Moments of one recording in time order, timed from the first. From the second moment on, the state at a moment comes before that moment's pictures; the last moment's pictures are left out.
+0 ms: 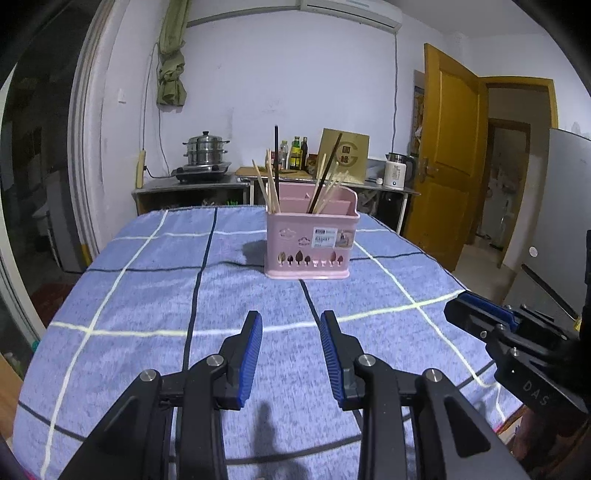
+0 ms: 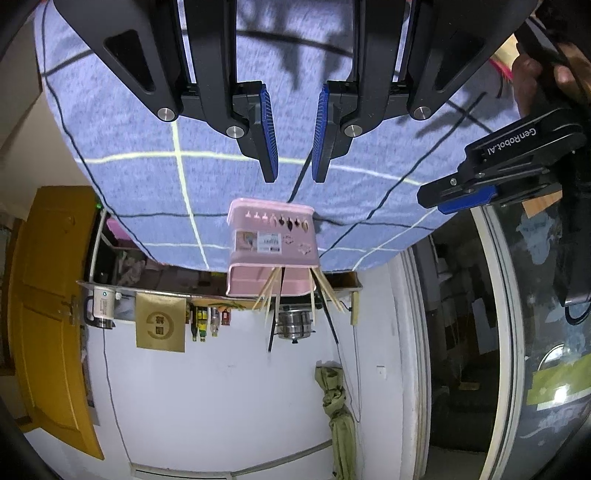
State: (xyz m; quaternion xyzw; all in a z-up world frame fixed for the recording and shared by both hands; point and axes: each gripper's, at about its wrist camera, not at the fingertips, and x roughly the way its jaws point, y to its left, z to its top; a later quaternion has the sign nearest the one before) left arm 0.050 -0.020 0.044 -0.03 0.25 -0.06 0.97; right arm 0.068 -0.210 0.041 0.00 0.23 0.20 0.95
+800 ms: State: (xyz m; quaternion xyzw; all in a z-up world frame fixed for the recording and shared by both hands) left arm 0.045 -0.019 0.025 -0.03 0.27 -0.05 0.96; right arm 0.059 -0.208 0.030 0.00 0.24 0.20 0.95
